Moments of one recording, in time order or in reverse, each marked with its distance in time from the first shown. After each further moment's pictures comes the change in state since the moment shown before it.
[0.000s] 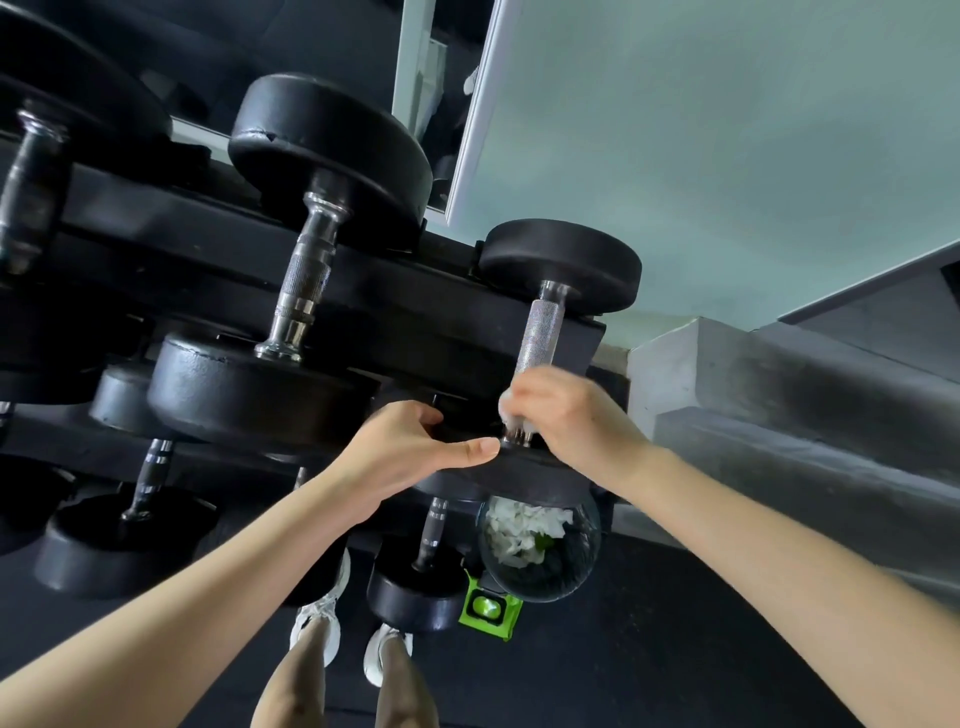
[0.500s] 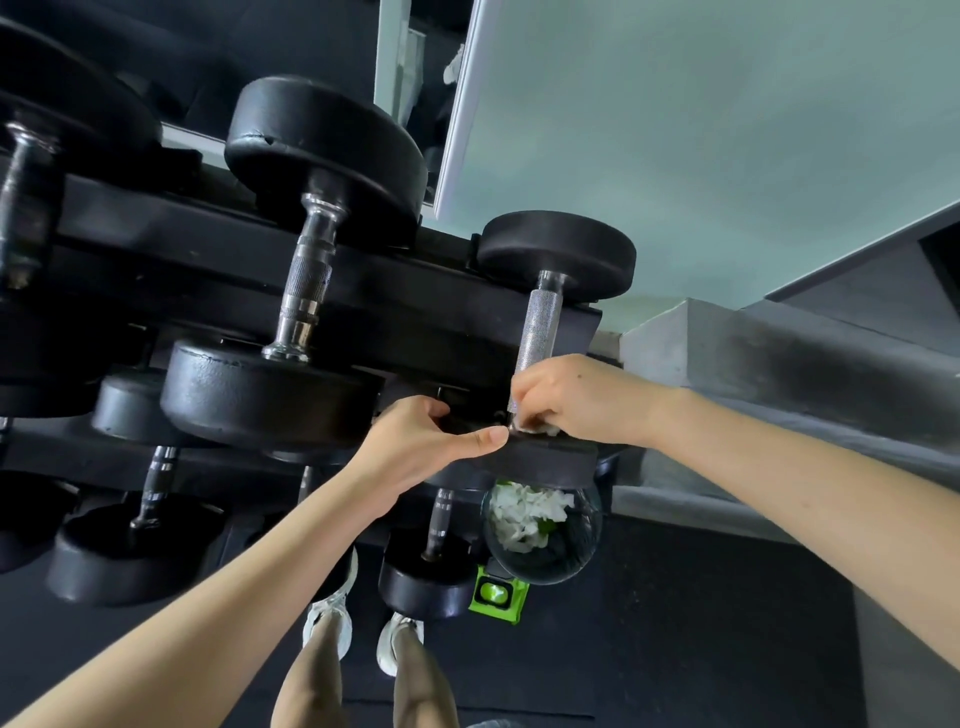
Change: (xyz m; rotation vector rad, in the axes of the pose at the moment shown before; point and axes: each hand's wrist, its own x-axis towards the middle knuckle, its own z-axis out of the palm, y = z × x) left_hand -0.001 -0.002 -0.001 0.025 -0.002 0.010; right_hand 0.014 0.005 -0.028 0.059 -0.522 0.016
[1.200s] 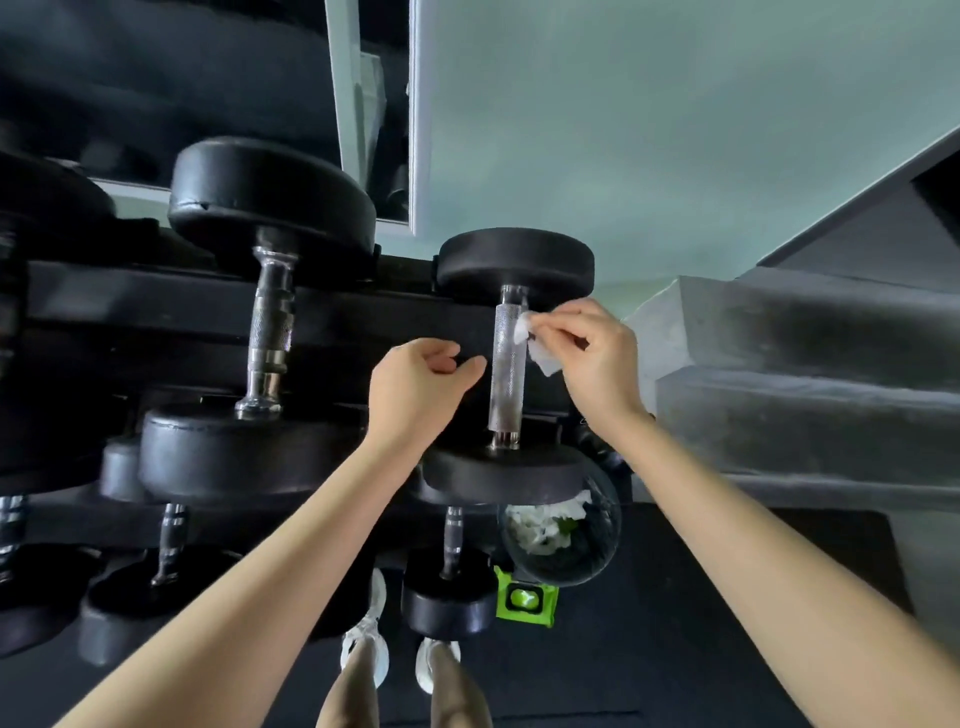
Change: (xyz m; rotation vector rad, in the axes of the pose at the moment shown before) left_hand 0.023 0.061 0.005 -0.021 0.271 0.182; right_hand 0.001 0.005 0.013 0.649 1.094 0.567
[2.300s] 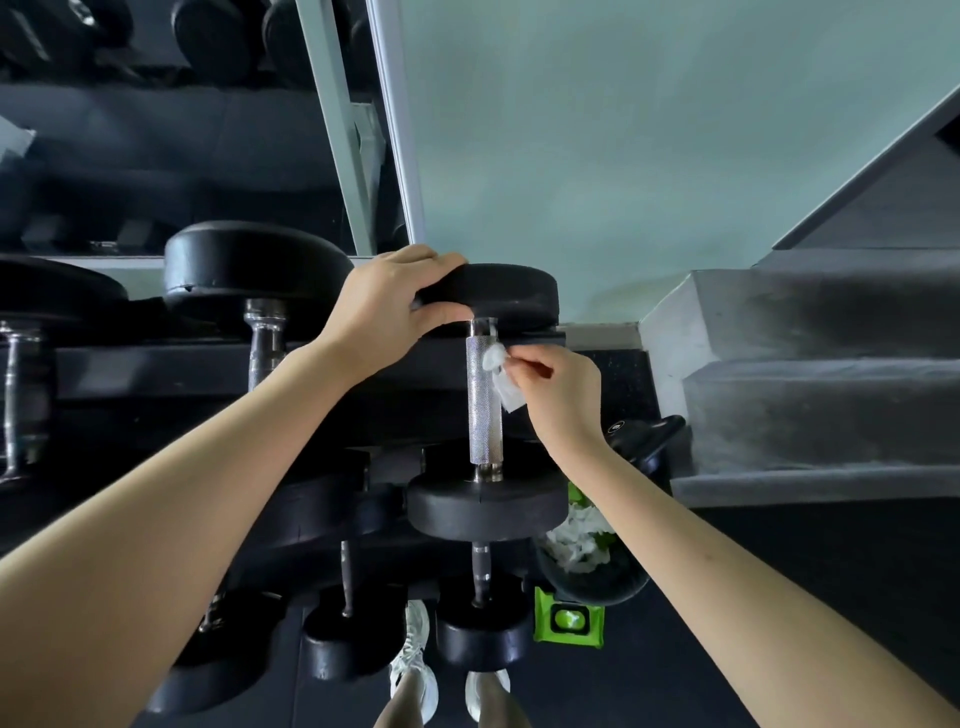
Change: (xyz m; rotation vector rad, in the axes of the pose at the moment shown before) left_hand 0.081 0.056 -0.033 0.618 -0.067 0.878; right_hand -0.001 -0.012 0.020 0.071 0.095 0.334
